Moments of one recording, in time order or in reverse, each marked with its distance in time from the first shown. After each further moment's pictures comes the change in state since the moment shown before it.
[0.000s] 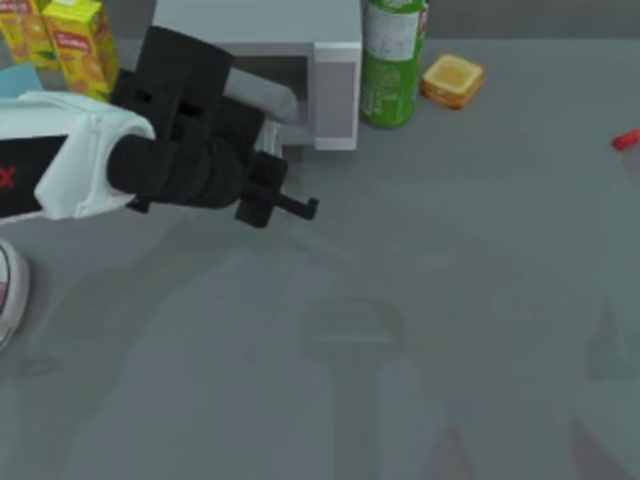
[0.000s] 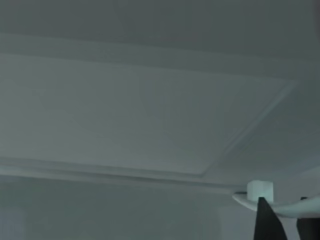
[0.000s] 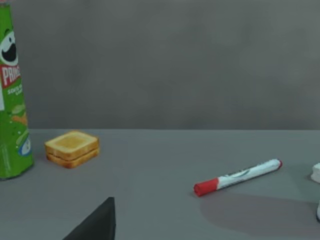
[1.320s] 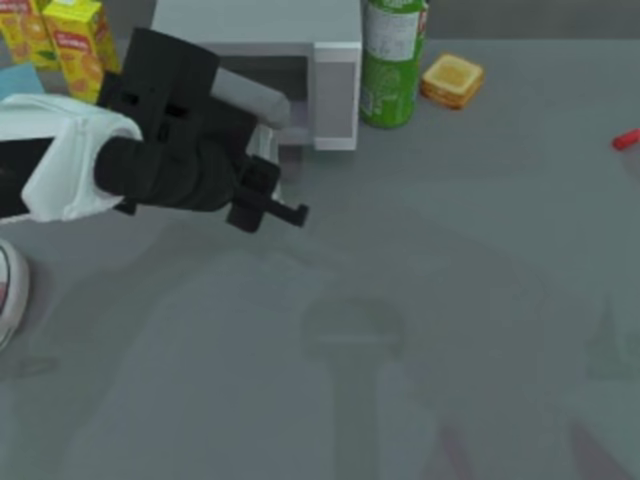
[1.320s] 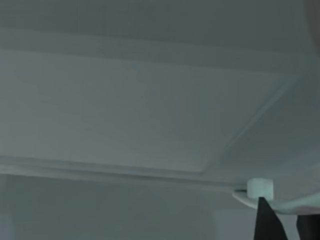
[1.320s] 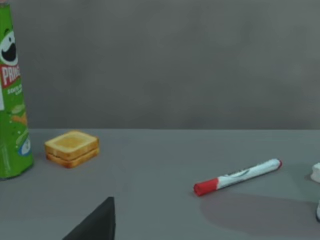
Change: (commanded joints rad) left arm 0.020 -0.018 -0.021 -0.002 0.041 0.048; right arm 0.000 0.000 0.000 0.000 0.000 0.000
